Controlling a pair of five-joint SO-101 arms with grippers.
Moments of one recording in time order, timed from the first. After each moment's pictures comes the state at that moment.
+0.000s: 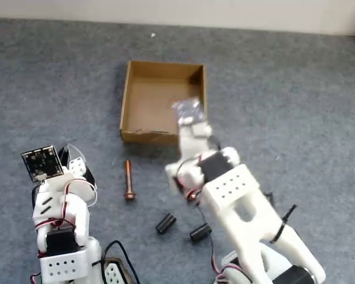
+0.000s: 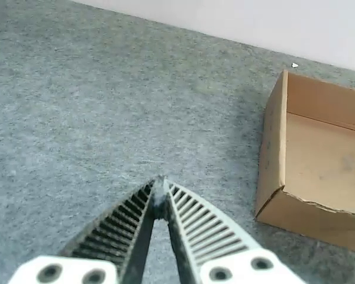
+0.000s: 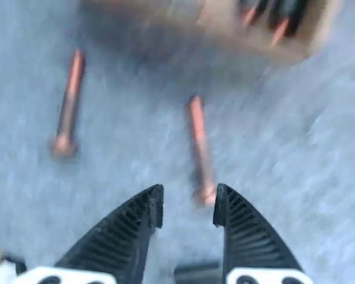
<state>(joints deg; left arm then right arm) -16.2 -103.7 96.0 39.7 12.5 -41.0 -29.8 40.4 68.2 -12.9</state>
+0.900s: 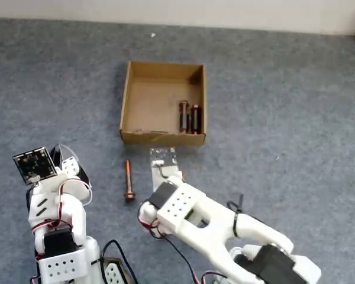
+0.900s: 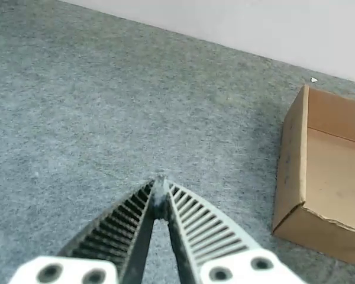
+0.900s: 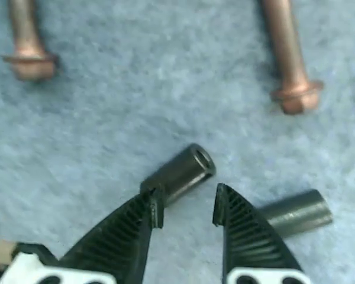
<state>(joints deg) -19.9 -103.7 96.0 38.3 12.5 -60.0 -12.9 44.1 64.2 -43.5</state>
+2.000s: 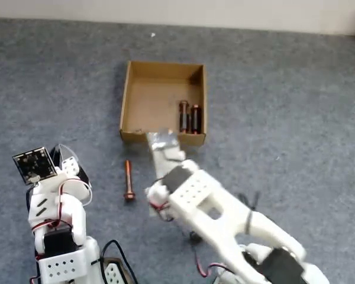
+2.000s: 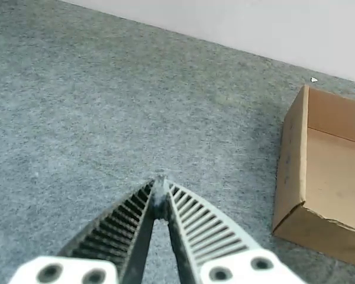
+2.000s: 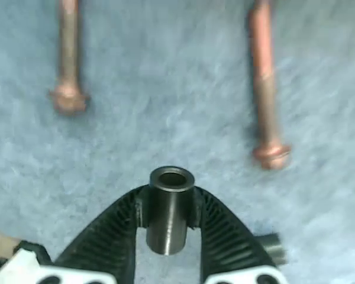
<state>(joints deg) -19.9 -103.7 96.0 38.3 12.5 -49.4 -21.5 40.7 66.4 -25.0</state>
